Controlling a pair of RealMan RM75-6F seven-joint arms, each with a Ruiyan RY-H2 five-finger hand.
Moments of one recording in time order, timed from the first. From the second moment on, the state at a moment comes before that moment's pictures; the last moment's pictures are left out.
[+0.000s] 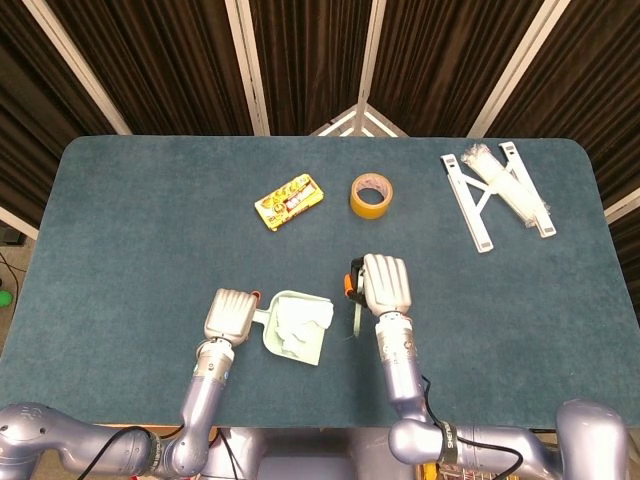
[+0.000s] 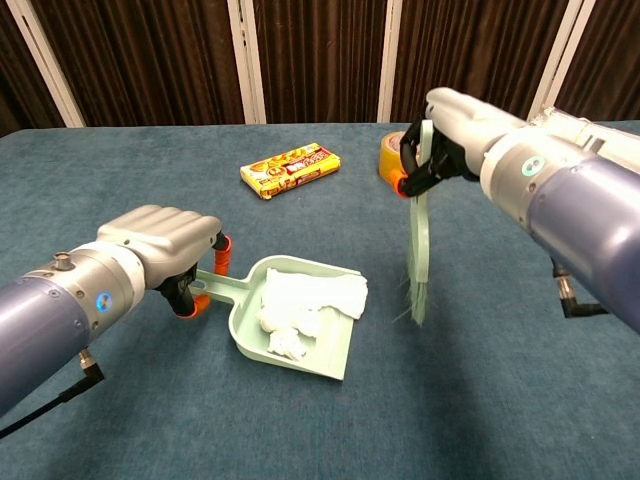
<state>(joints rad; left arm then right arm) -0.78 -1.85 -0.16 -1.65 0.66 1.37 1.09 0.74 -1.83 0.42 -1.73 -0.75 1.38 -0.71</state>
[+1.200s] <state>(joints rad) -0.79 -1.89 -0.18 -1.62 0.67 1.36 1.08 0.79 -1.92 0.44 -1.74 -0.77 1.40 -0.68</state>
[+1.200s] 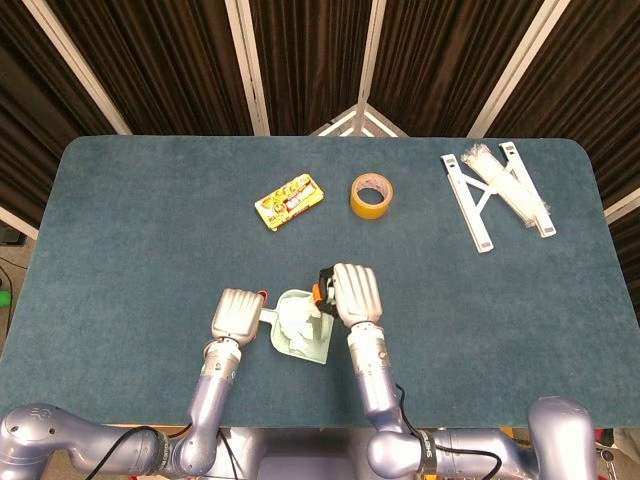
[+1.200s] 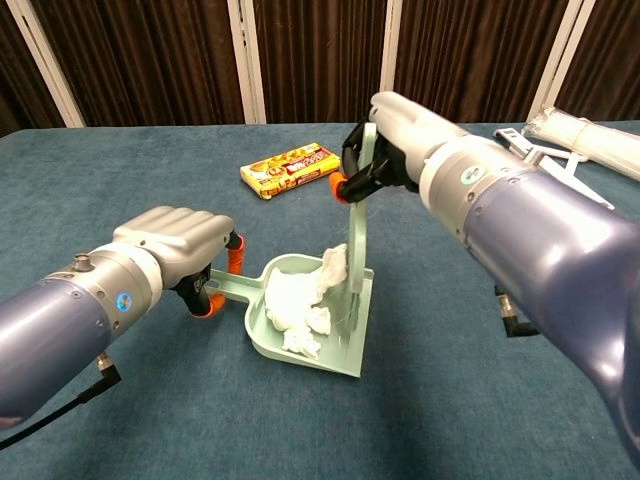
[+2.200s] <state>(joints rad) -0.80 -1.90 -0.19 -1.61 0.67 1.37 1.10 0.84 -1.83 0.54 -1.92 -0.80 1.44 -0.70</state>
